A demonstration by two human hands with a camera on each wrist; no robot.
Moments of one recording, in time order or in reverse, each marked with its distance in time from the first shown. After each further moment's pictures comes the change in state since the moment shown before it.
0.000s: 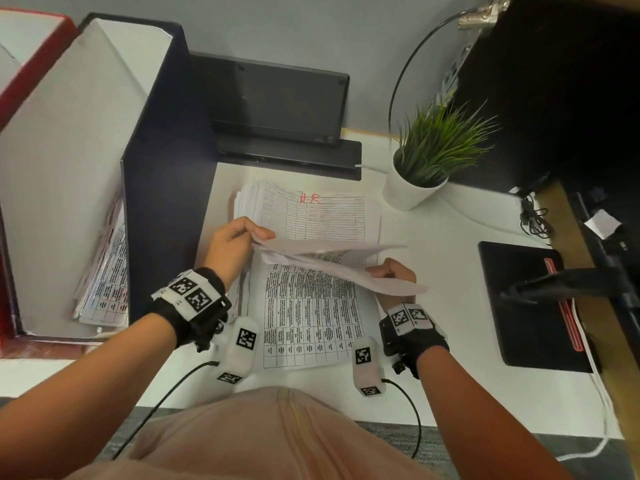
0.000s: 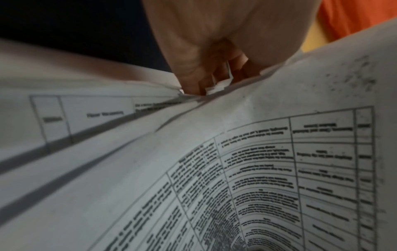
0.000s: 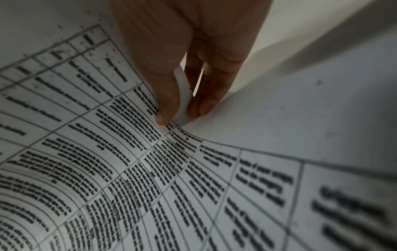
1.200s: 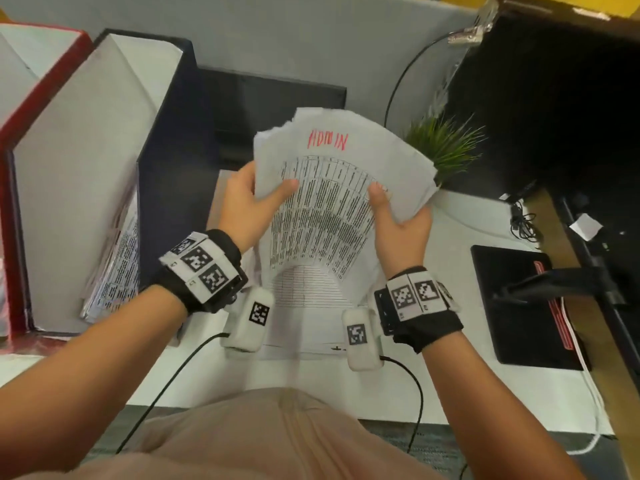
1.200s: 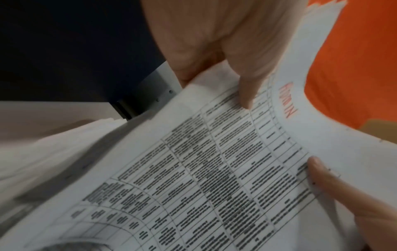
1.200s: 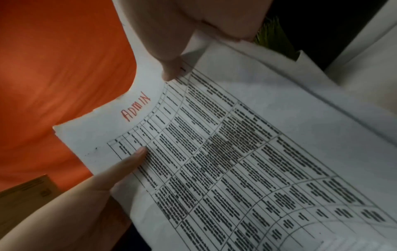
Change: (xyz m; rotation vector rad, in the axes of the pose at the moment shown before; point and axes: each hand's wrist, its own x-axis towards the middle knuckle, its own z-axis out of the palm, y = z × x) left_hand -0.014 0.088 0.020 0.068 0.042 0.375; right_hand -0.058 -0.114 0.020 0.445 0.085 -0.545
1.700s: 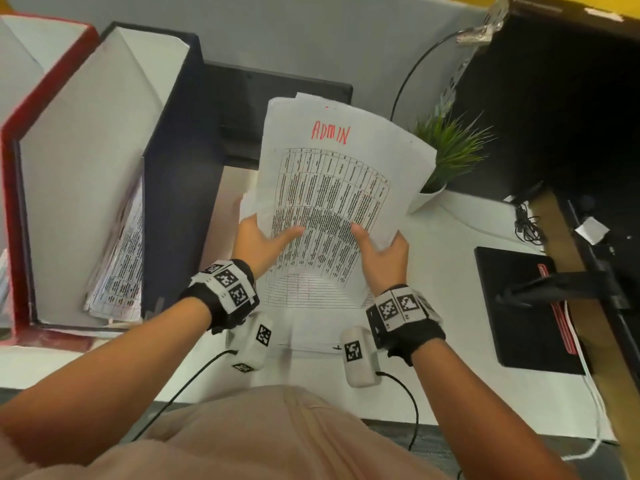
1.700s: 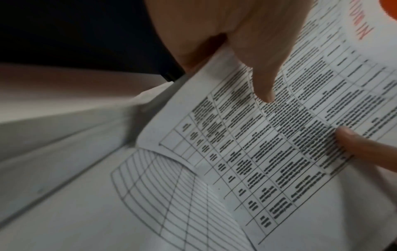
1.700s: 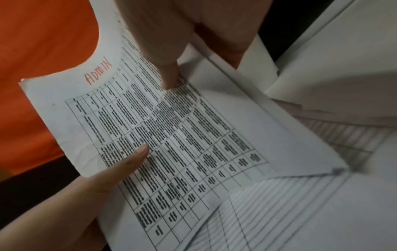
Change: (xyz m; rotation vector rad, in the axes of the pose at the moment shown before) left_hand -0.026 -0.052 0.010 0.120 -0.017 -0.261; right_hand -0.013 0.053 -0.014 -0.208 -0.073 0.148
